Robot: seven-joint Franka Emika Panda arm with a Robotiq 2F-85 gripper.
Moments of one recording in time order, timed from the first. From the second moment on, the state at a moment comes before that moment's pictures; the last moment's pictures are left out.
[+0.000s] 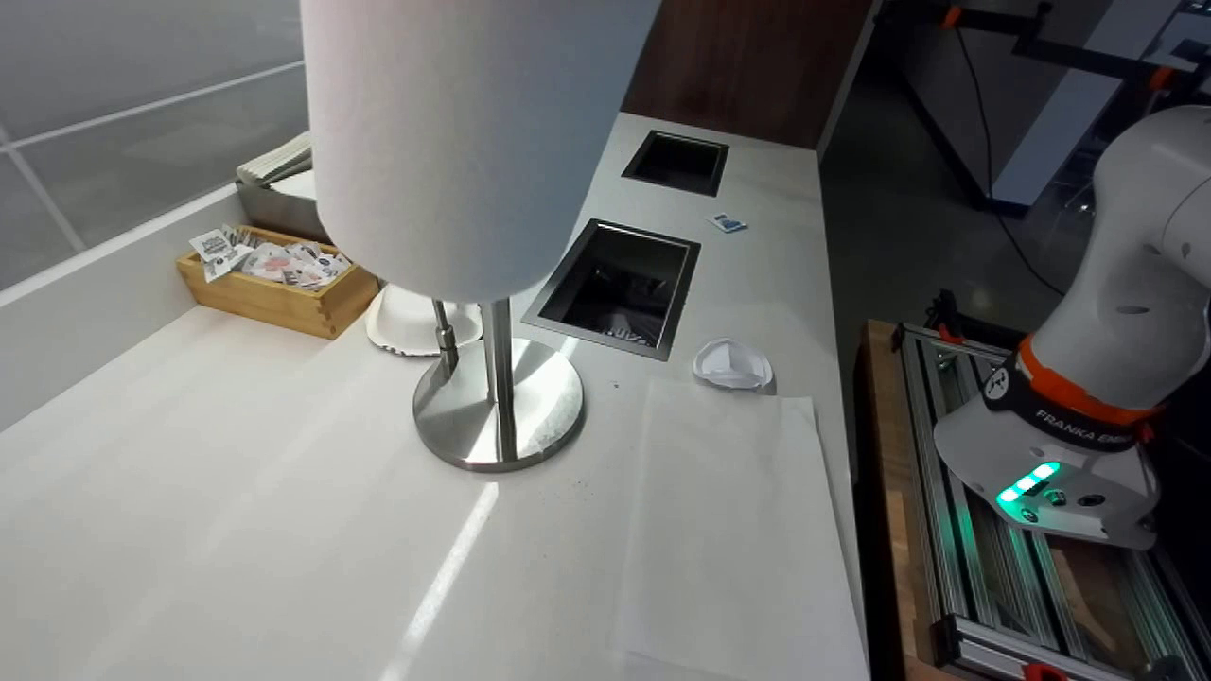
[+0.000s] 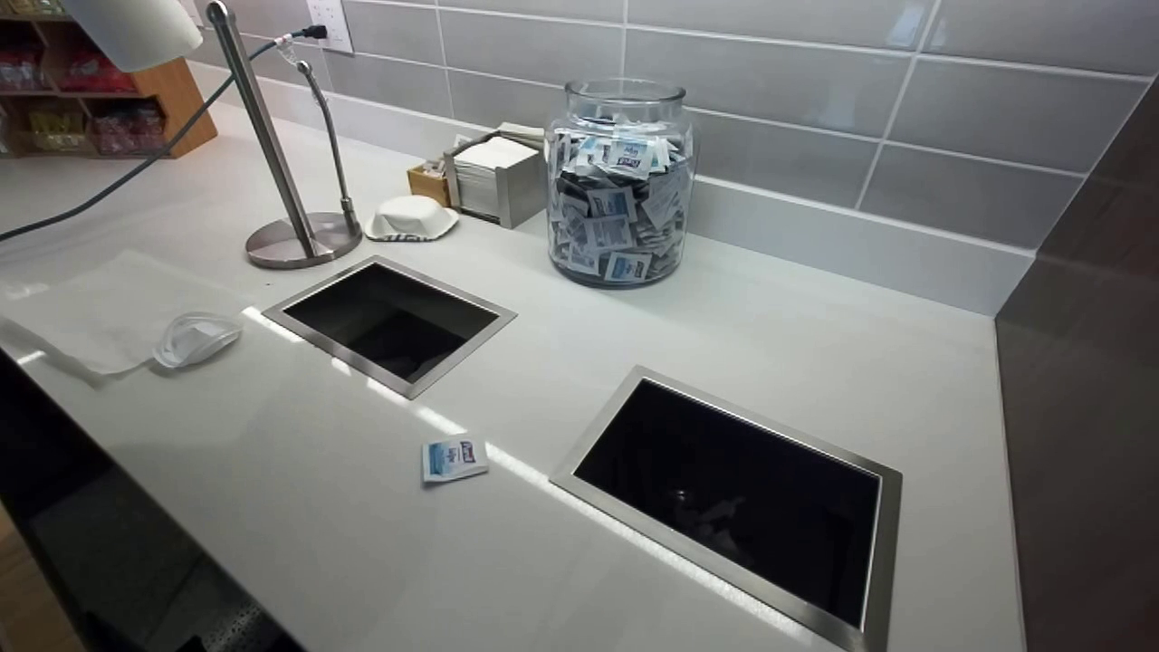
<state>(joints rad) 0.24 -0.48 0.26 -1.88 0.11 1.99 0.19</state>
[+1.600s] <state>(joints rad) 0.08 -0.49 0.28 -1.70 -0.02 1.87 0.37</state>
